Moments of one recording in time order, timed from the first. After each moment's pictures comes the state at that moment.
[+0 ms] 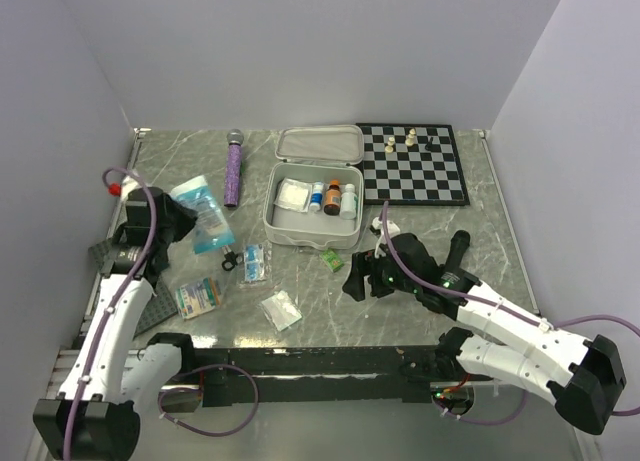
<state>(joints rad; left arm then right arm) -0.02 0.87 0.84 -0.52 -0.14 -0.84 0.79 0.87 0.59 -0.43 -0.09 0.53</state>
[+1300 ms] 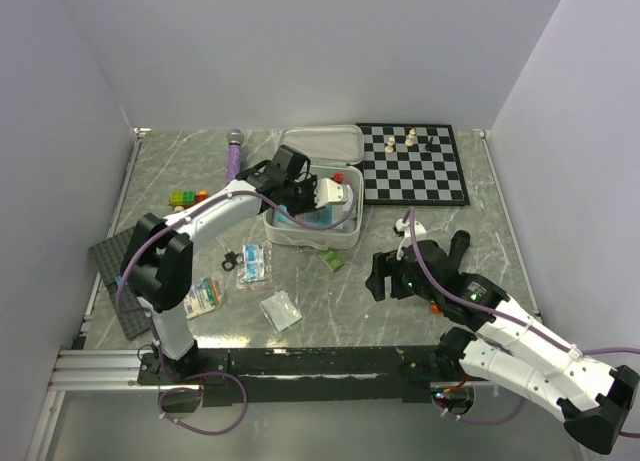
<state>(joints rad) -0.62 1.78 1.41 -0.46 0.34 0.84 0.79 0.68 0.64 -0.67 0.14 0.48</state>
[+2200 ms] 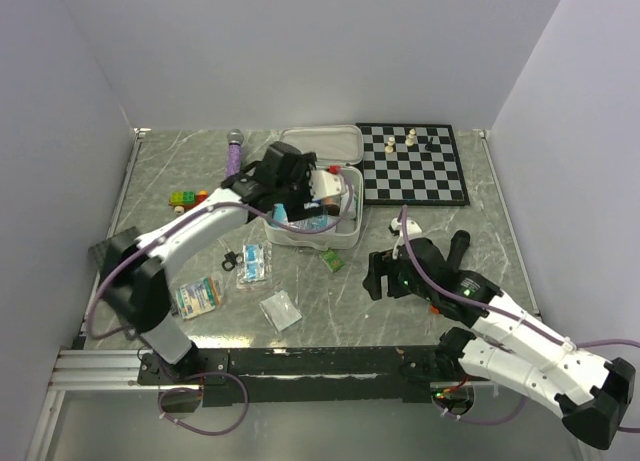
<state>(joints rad) -0.65 1.66 1.38 -0.42 0.12 0.82 0.79 0.72 0.64 -0.65 0.13 0.49</state>
